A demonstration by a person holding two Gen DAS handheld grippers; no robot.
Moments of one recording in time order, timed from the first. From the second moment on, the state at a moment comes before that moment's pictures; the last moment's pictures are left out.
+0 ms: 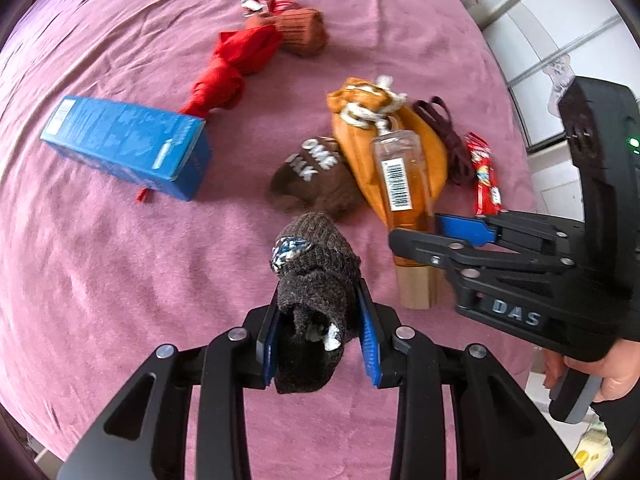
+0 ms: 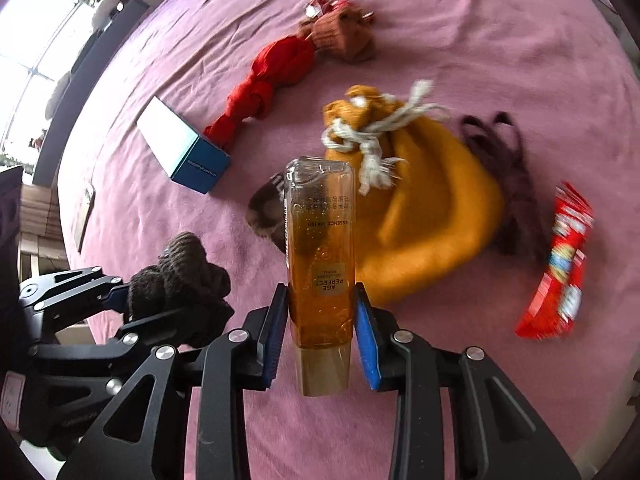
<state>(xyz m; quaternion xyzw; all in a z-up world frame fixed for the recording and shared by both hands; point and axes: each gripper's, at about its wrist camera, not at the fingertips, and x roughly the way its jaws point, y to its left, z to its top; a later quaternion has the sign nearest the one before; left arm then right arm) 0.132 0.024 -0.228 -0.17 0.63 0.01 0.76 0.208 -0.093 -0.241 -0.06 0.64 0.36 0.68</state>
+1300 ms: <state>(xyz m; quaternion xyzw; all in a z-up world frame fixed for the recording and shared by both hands) 0.166 -0.422 -0.213 0.03 0.64 -0.27 0.72 0.138 -0.549 -0.216 0.09 0.63 0.14 0.76</state>
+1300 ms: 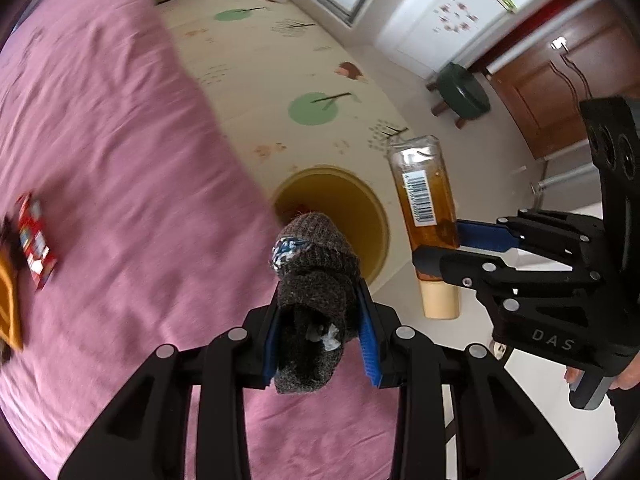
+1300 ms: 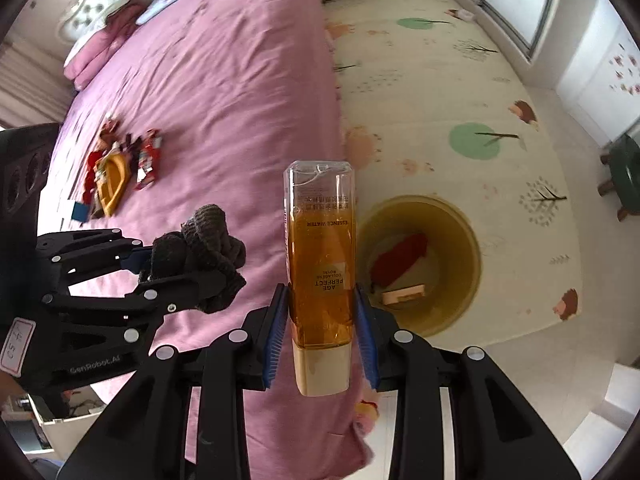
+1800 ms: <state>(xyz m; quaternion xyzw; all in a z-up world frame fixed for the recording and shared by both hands) 0.185 -0.500 -0.204 0.10 0.61 -0.31 0.72 0.141 -0.646 -0.214 0.12 0.61 0.05 0.78</state>
